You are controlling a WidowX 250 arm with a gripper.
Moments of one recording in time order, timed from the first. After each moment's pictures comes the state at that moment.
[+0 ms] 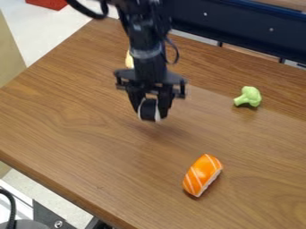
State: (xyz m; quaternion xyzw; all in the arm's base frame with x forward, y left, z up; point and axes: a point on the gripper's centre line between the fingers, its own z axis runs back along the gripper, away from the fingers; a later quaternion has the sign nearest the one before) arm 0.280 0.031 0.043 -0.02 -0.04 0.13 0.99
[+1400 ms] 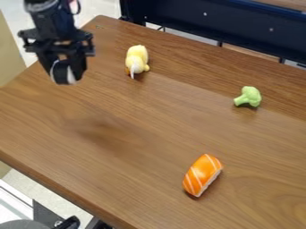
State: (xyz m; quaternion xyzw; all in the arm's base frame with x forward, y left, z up) arm 0.235 0.148 0.083 0.01 -0.06 0.18 0.98
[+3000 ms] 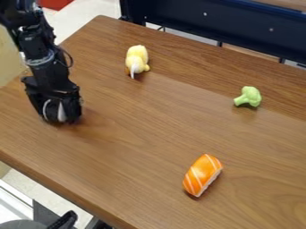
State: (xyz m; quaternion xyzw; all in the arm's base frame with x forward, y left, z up) arm 0.220 0.172 0.003 -0.02 0.00 0.11 0.99
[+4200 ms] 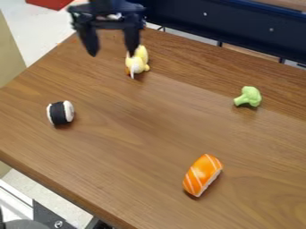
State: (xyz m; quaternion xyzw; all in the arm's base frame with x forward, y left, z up) arm 0.291 0.076 0.108 -0.01 -0.04 0.16 0.99
